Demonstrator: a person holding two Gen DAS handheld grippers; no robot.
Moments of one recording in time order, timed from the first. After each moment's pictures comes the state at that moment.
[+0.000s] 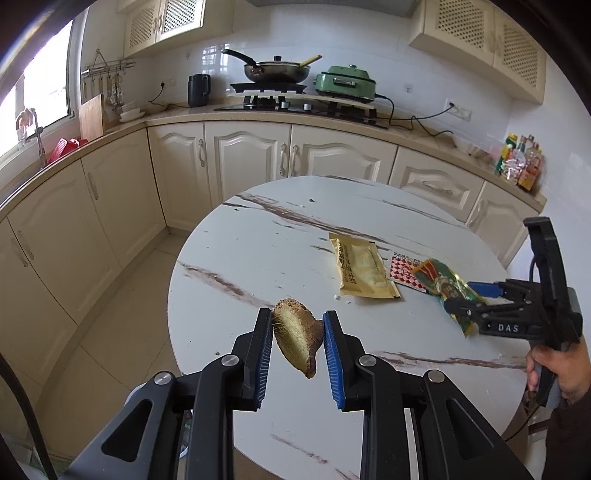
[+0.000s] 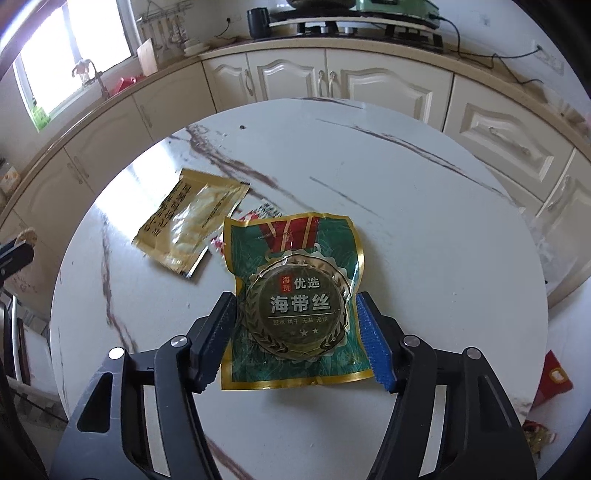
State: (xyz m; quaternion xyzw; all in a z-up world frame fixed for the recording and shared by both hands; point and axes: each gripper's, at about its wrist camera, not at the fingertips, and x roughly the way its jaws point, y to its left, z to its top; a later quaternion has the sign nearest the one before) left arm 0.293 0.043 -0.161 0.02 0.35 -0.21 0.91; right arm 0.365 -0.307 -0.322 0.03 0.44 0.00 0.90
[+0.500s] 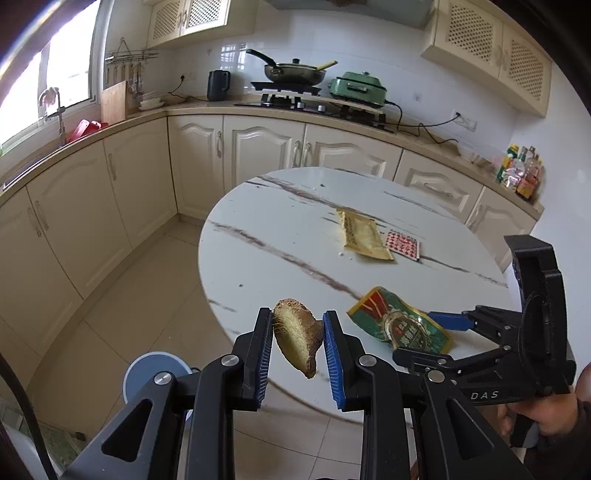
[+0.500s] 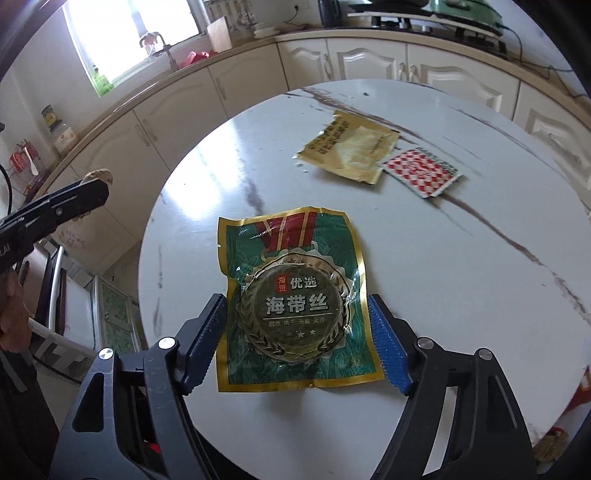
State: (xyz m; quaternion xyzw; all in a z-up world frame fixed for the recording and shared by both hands) left arm 0.202 0.098 -0.165 -0.01 0.36 -0.19 0.91; right arm 0.314 -0.188 -0.341 0.02 0.45 0.12 0.89
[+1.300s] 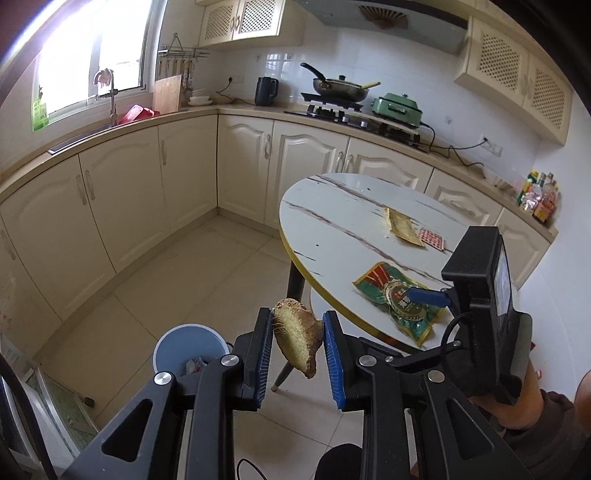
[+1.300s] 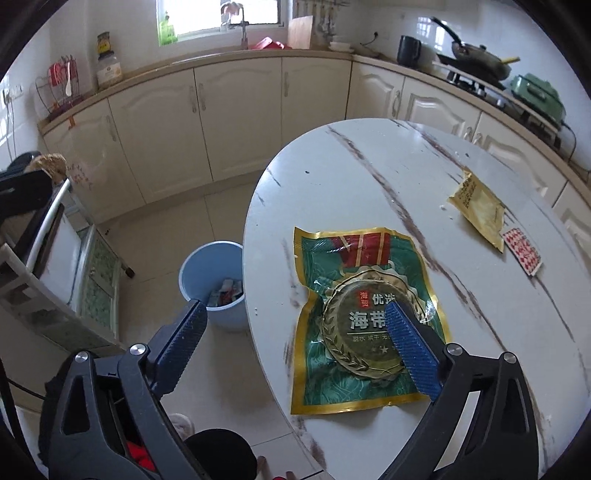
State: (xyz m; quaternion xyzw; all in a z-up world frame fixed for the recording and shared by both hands) left arm 0.060 0.187 -0.149 -0.05 0.35 -0.14 0.93; right arm 0.284 -0.049 -0.368 -0.14 0.39 0.13 0.90
